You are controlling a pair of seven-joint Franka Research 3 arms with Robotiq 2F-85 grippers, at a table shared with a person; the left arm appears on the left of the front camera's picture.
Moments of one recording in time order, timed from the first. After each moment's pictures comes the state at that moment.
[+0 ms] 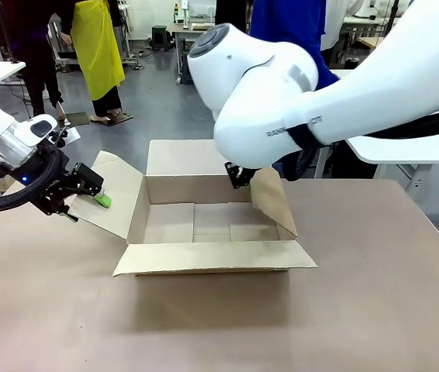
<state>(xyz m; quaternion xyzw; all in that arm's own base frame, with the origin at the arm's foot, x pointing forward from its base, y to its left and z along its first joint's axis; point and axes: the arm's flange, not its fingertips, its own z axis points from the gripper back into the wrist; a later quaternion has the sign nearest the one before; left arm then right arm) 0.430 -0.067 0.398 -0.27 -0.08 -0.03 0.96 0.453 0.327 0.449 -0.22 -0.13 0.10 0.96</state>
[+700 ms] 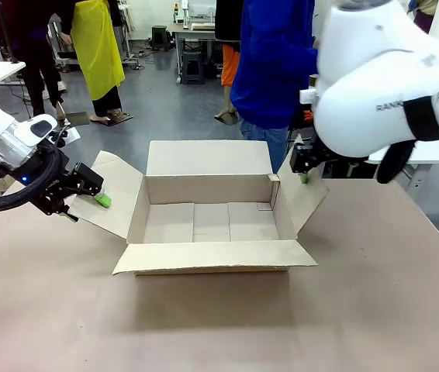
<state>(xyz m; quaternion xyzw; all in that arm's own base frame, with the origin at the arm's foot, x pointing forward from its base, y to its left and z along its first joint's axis) 0.430 -0.067 0.398 -0.27 -0.08 -0.03 0.96 0.440 0.176 0.465 -0.06 -0.15 0.01 0.99</state>
